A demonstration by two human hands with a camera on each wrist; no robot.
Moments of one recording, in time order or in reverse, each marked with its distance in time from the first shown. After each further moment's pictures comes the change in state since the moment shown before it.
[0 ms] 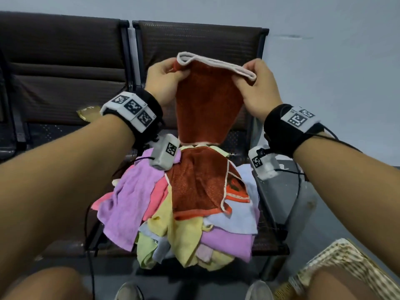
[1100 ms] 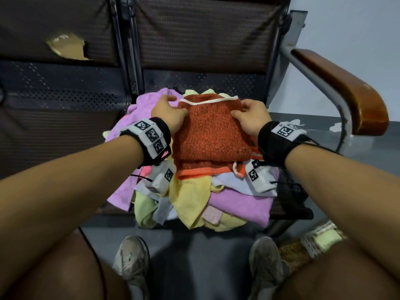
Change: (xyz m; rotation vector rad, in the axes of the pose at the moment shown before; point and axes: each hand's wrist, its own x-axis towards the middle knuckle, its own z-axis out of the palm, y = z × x) left_hand -0.089 -0.216 -0.010 0.562 0.069 -0.499; right_hand -0.125 0.164 0.099 -0.080 -0.324 0.572
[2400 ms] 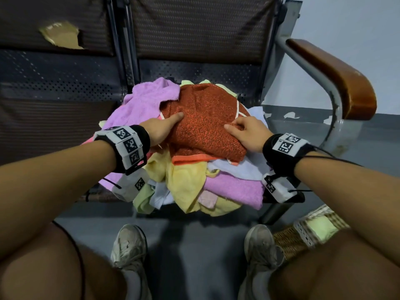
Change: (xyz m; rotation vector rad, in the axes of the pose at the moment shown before) left_hand -0.050 -0.028 -0.023 0.233 -0.333 -0.283; right_hand -0.054 0.033 -0.014 -0.376 -0.274 -0.193
